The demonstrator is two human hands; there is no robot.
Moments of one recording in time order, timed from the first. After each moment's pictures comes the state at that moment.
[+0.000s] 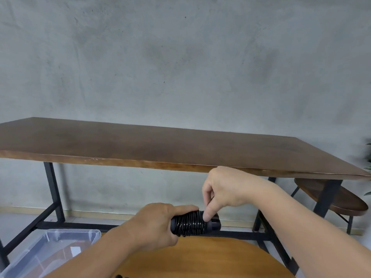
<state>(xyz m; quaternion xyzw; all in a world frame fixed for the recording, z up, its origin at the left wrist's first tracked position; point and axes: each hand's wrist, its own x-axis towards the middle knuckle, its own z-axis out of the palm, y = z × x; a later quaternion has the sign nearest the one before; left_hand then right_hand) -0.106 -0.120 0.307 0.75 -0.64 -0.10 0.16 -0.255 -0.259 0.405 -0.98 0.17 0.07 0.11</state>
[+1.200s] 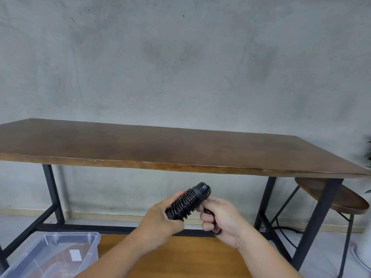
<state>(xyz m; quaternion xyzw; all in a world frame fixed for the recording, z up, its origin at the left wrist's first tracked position) -0.111 -0.132 0.282 0.64 -0.47 -0.30 0.53 -0.240 -0.267 0.283 -0.52 0.24 -0.20 0.79</state>
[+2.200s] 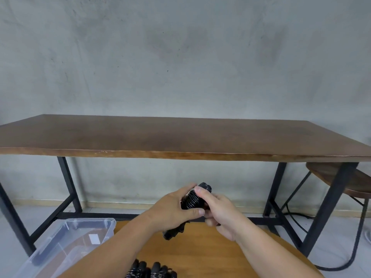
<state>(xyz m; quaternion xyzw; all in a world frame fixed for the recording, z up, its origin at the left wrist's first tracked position) -0.097 -0.135 0.277 0.74 -0.55 -0.24 0.30 -0.233 -0.228 0.281 -0.62 0.32 -0.16 0.70</state>
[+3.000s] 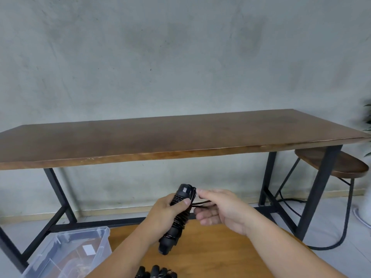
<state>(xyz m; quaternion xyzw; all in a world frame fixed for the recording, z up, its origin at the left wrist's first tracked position) -0.111 -0.140 0.261 0.67 -0.38 -0.37 0.51 -0.257 -0.254 0.278 -0.58 0.32 -0.15 0.73</state>
